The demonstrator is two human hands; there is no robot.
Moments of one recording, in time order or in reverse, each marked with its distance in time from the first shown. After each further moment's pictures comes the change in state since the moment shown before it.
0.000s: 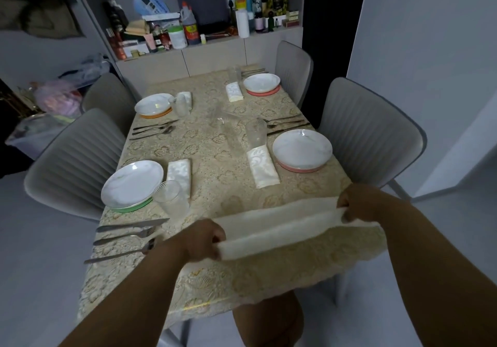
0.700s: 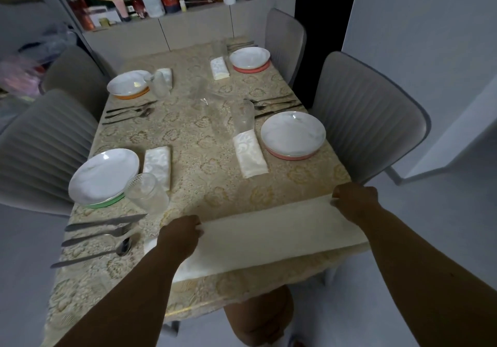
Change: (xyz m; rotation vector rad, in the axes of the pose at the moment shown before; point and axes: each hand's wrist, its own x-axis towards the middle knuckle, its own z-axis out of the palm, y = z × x) left_hand 0.059 -0.037 0.051 0.007 0.256 -0.412; right_hand 0.069 0.036 0.063 -0.022 0.167 0.309
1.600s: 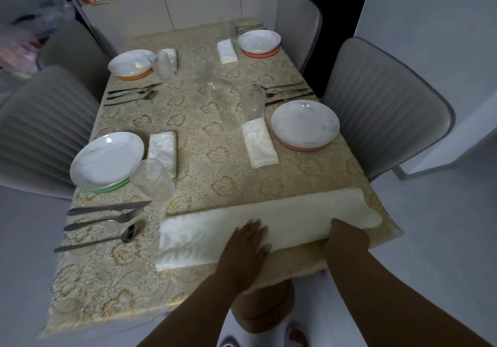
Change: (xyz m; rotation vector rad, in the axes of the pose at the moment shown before) left_hand -0.040 0.067 0.082 -0.136 -0.091 0.398; right_hand -0.047 -0.074 0.076 1.506 0.195 0.863
